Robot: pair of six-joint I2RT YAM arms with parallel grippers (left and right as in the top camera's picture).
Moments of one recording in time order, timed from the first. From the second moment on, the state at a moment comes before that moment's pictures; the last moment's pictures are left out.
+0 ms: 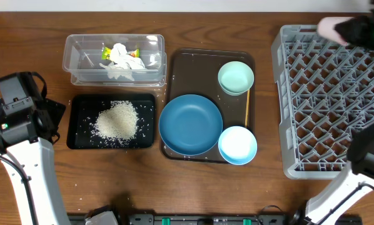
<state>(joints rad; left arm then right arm) 0.40 1.23 1.25 -1.14 -0.32 -0.80 -0.47 2.09 2.05 -0.89 -0.86 -0.05</state>
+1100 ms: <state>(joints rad) 0.40 1.23 1.25 -1.14 -0.32 -0.80 -0.65 2.07 1.54 -0.43 -1.02 -0.04</state>
